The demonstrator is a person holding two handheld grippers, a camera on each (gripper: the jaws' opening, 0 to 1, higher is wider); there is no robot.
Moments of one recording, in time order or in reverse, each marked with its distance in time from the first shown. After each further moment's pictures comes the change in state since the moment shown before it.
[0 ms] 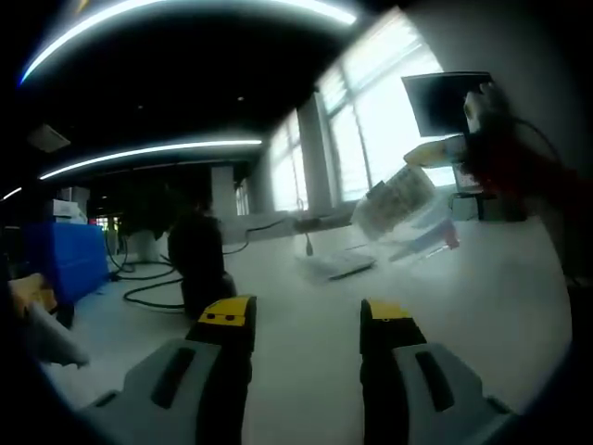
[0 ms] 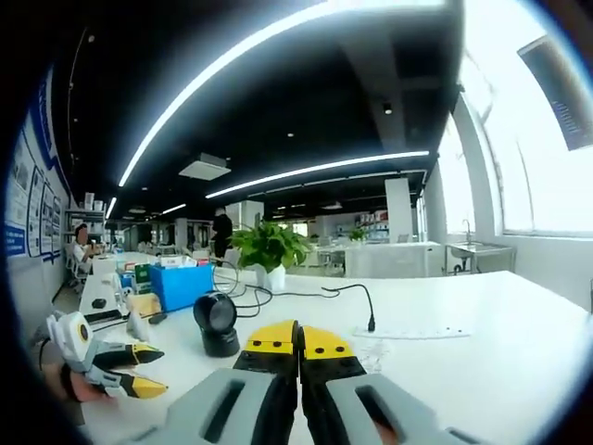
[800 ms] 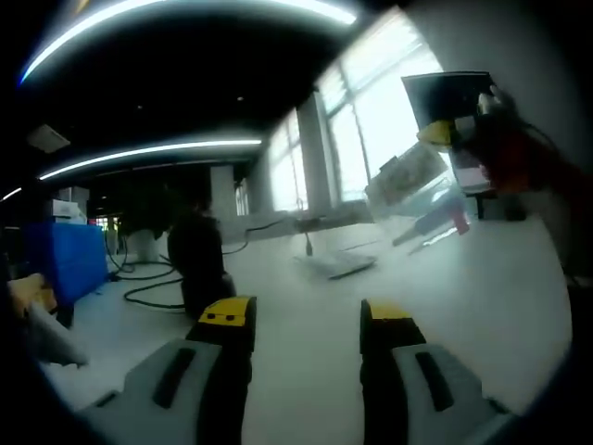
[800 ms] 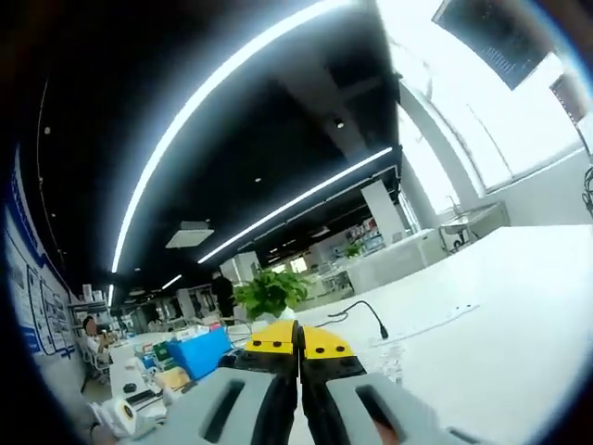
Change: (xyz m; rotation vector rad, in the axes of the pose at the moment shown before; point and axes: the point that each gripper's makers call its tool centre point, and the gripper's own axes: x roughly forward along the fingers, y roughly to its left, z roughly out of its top) left arm 0.000 -0.001 0.000 0.001 0.001 -0.001; right arm -0.037 -0.021 0.022 0.340 -0.162 -0.061
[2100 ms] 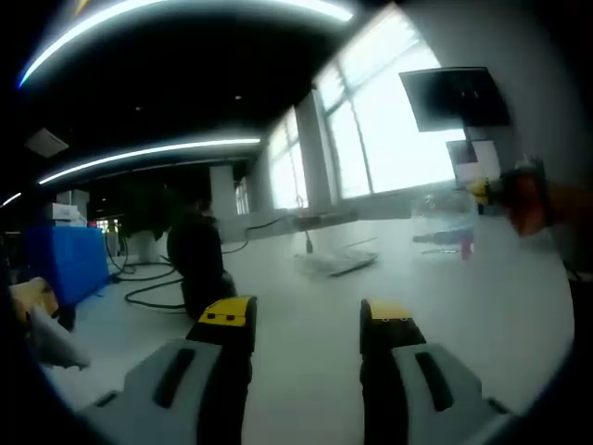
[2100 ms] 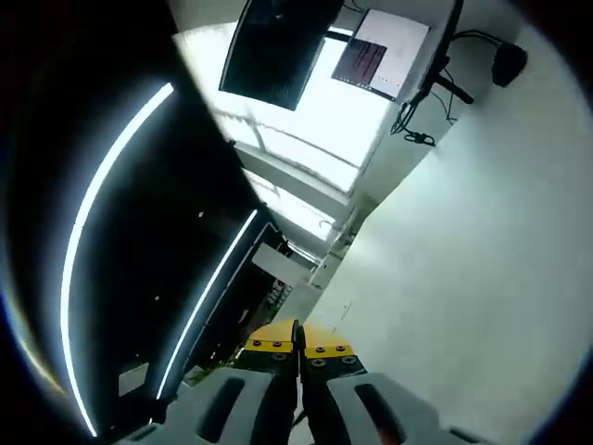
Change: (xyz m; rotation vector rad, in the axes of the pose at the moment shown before) left arm 0.001 0.000 -0.001 0.018 0.011 0.002; right arm -0.103 -0.181 -0.025 0.535 -0.302 -0.491
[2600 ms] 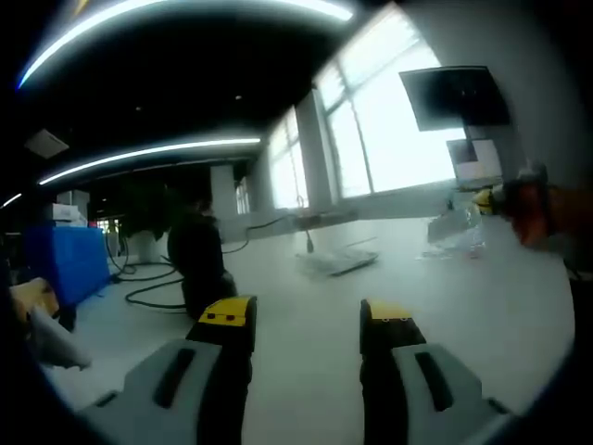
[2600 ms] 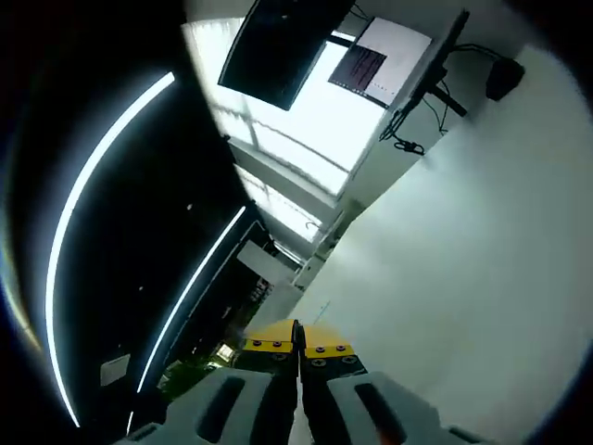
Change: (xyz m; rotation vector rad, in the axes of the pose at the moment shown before) left arm 0.000 0.000 0.000 0.003 0.002 0.003; right arm -0.005 -0.025 -0.006 -0.044 -0.006 -0.056
